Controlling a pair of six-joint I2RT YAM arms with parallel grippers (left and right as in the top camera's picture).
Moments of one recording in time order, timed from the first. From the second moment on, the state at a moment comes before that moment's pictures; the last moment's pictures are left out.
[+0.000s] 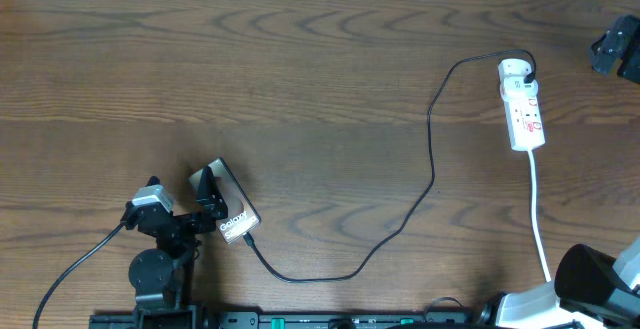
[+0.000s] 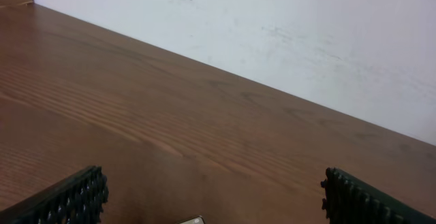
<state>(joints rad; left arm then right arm) 0.07 0.01 0.01 -0.10 0.04 -0.33 -0.41 1.71 2.32 -1.59 -0.21 0.06</state>
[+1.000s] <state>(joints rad) 0.07 0.01 0.02 -0.11 0.03 -0.33 -0.30 1.50 1.91 -1.06 -0.19 0.07</state>
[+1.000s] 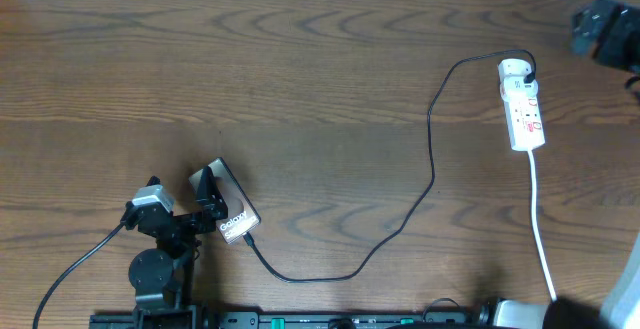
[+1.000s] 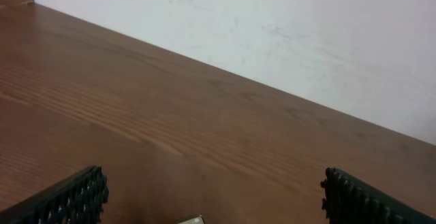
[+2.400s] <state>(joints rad) 0.07 0.01 0.02 -0.11 0.04 -0.33 -0.04 0.18 0.01 0.14 -0.01 0.07</state>
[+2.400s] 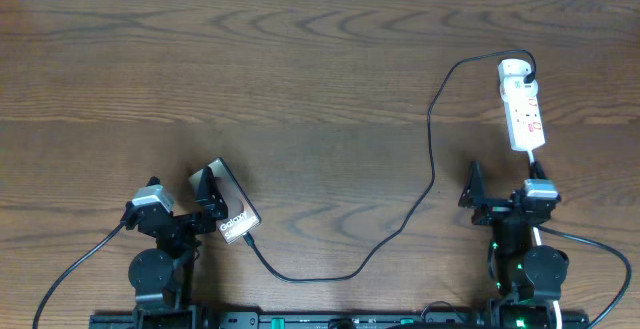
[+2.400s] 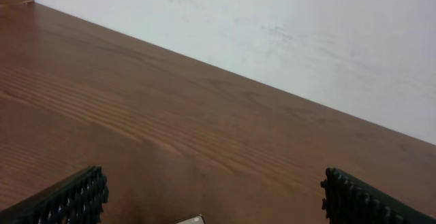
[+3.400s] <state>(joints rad) 0.07 0.01 0.02 -0.11 0.04 -0.33 -0.02 0.01 0.01 -0.07 0.02 0.00</state>
